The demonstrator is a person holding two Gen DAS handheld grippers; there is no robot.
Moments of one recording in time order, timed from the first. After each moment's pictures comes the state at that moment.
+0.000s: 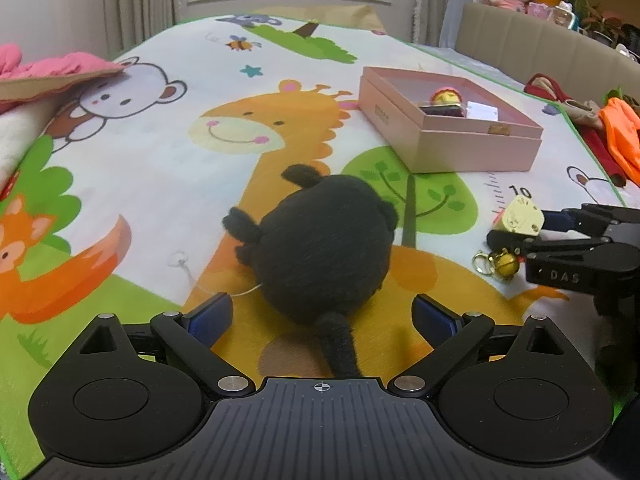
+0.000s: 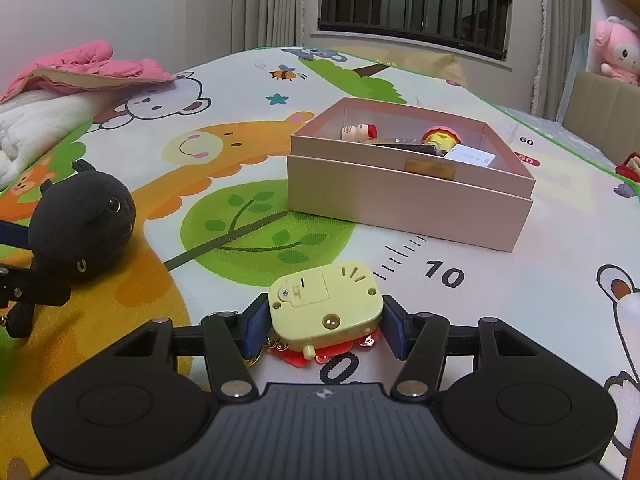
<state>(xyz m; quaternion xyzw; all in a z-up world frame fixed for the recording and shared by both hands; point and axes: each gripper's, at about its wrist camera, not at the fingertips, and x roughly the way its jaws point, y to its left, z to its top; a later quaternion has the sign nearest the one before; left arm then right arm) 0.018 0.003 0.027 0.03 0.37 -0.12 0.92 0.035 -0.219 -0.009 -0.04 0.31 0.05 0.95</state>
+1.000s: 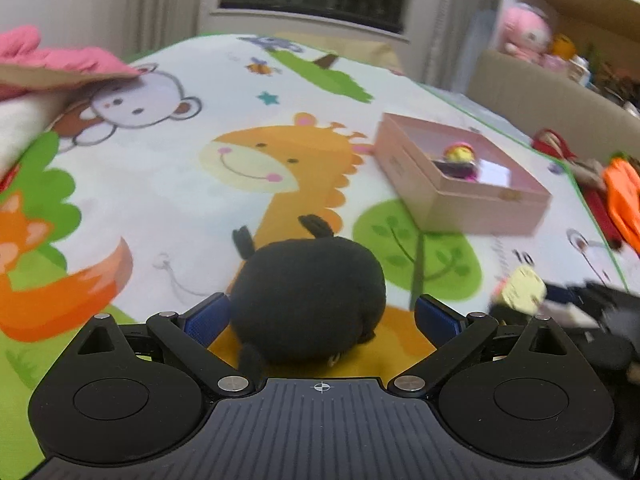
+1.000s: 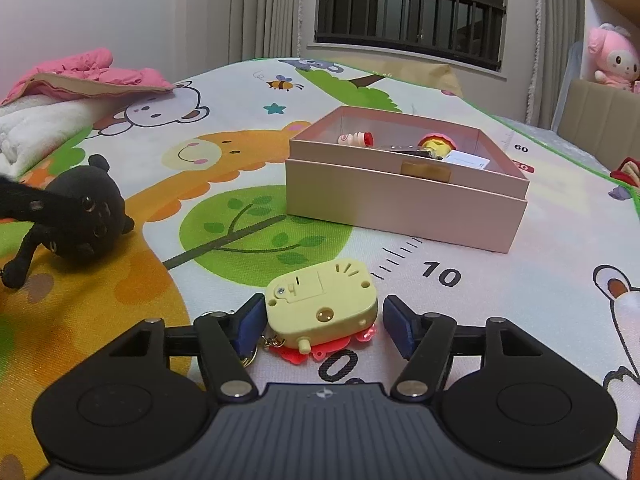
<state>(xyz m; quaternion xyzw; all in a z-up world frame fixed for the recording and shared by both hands) 0.041 0.020 0.035 -0.05 0.34 -0.11 0.93 0.029 -0.220 -0.013 -0.04 0.29 0.05 0.96</state>
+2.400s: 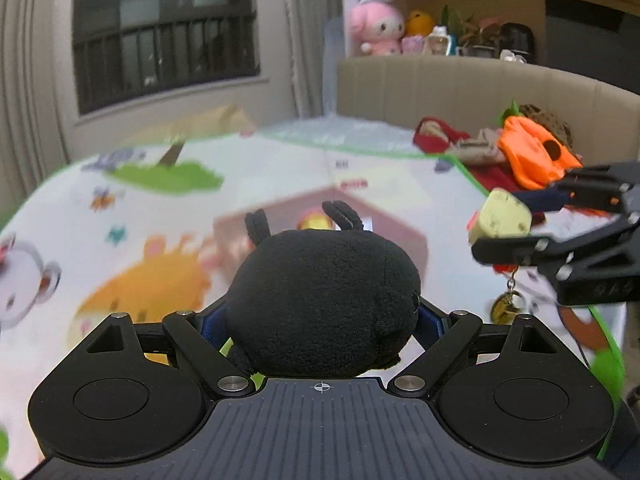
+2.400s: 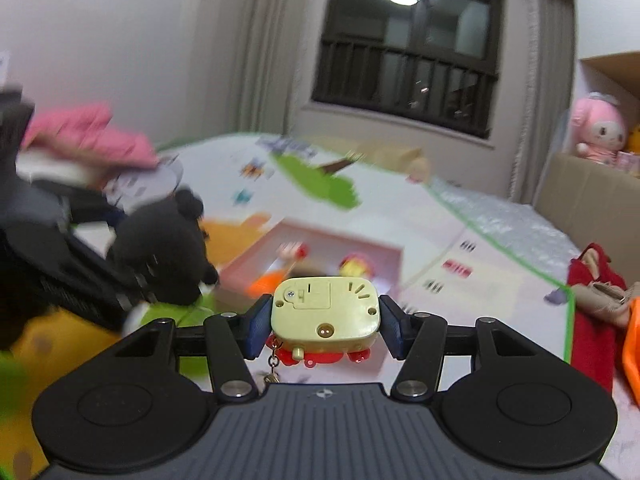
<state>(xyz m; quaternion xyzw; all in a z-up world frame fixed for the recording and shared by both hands) 0.086 -0.119 0.102 0.11 0.24 -0.28 0.93 0.017 -0.306 0.115 -0.07 0.20 0.04 0.98</state>
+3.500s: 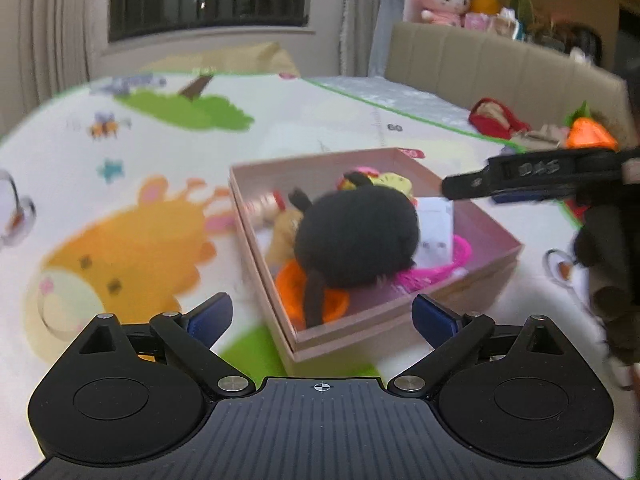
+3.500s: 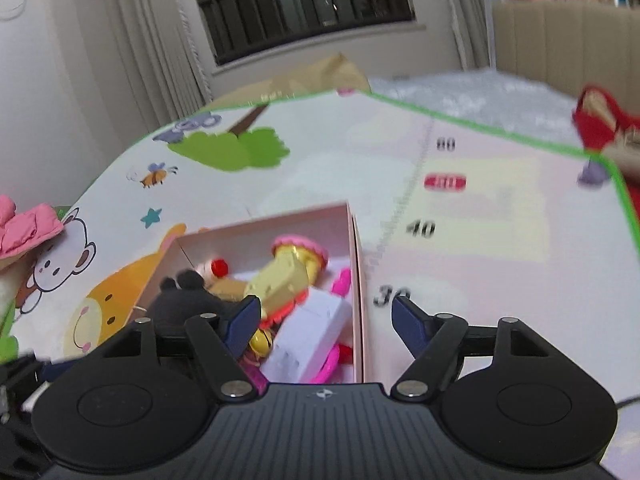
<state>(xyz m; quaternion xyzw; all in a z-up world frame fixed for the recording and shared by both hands) 0.174 -0.120 0.045 0.03 0.32 -0.24 0.92 0.184 -0.383 0.045 0.15 0.32 -0.01 0.94</state>
